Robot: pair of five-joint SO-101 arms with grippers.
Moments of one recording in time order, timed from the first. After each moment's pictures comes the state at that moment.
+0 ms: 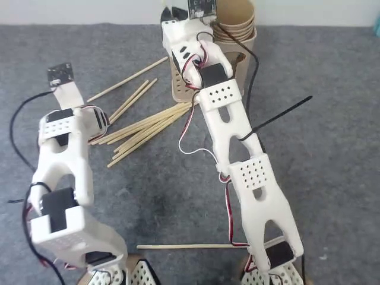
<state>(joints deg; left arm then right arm) -24.2 7.9 24.1 47.0 7.0 -26.5 65.9 -84.7 37.7 -8.1</state>
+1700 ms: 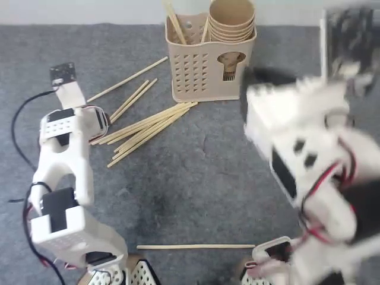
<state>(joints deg) -23.6 7.9 24.1 47.0 5.4 -21.2 -31.1 -32.7 100.1 -5.8</state>
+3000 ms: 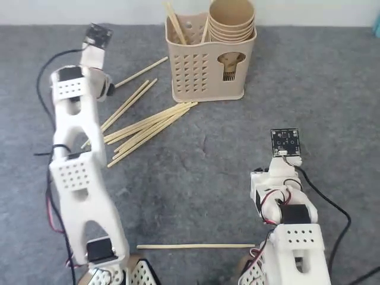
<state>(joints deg) -19.3 52.7 -43.5 64.4 -26.1 -5.8 -66.8 84.1 42.7 -0.2</state>
